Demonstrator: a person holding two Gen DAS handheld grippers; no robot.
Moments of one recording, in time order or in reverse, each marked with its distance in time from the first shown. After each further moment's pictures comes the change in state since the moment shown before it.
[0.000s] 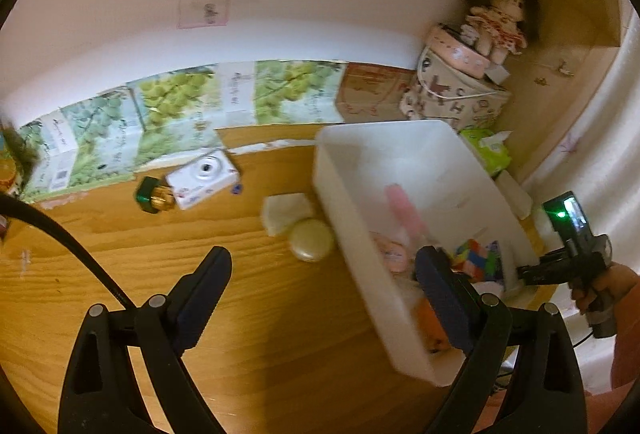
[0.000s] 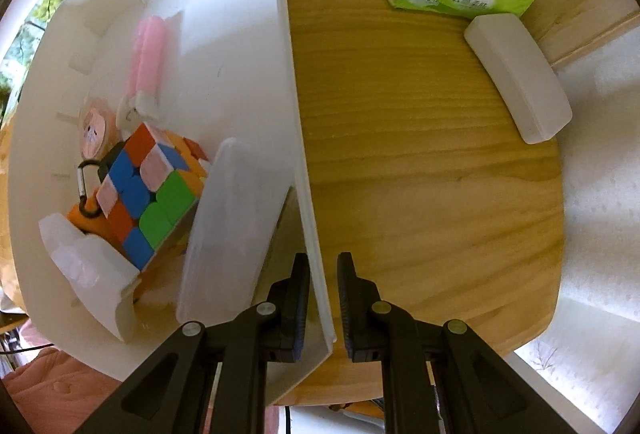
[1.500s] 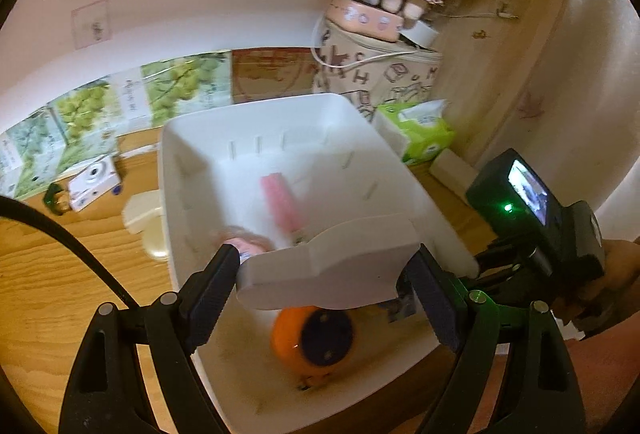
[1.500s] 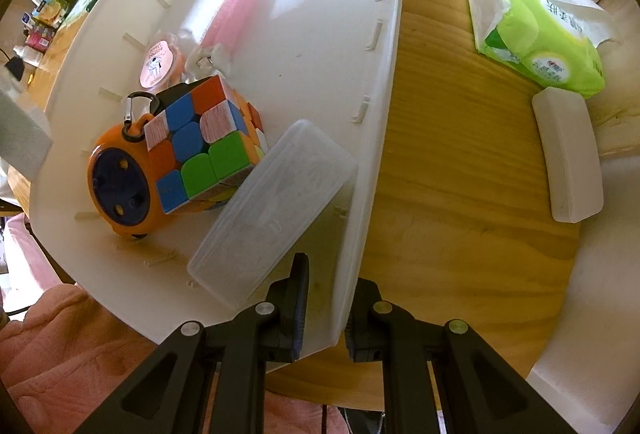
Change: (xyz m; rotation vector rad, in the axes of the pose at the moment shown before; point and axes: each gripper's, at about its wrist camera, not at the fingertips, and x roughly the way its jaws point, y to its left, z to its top) left arm 0.048 -0.162 -0.023 0.077 -0.026 -0.068; right arm -0.011 0.032 -0.005 -0.347 -0.006 0.074
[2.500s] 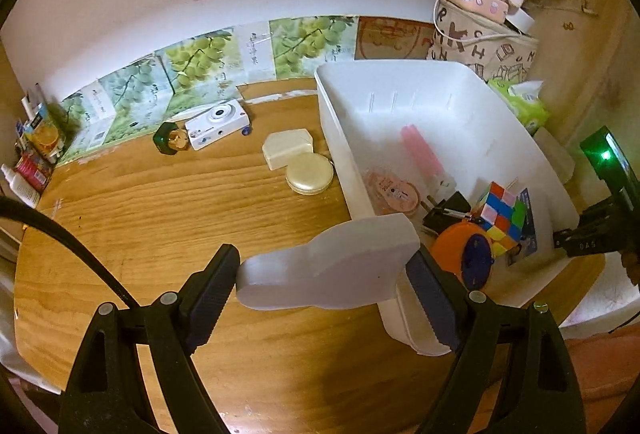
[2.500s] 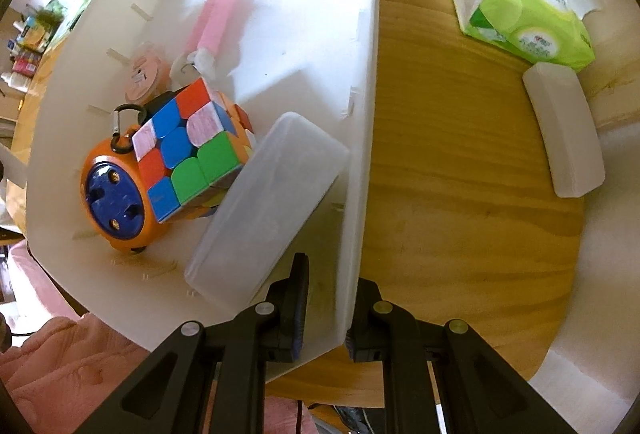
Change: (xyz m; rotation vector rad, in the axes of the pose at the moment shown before) left arm -0.041 0.082 -0.046 -0.091 0.067 0.293; right arm 0.009 -0.007 -0.010 0.081 -0.006 0.002
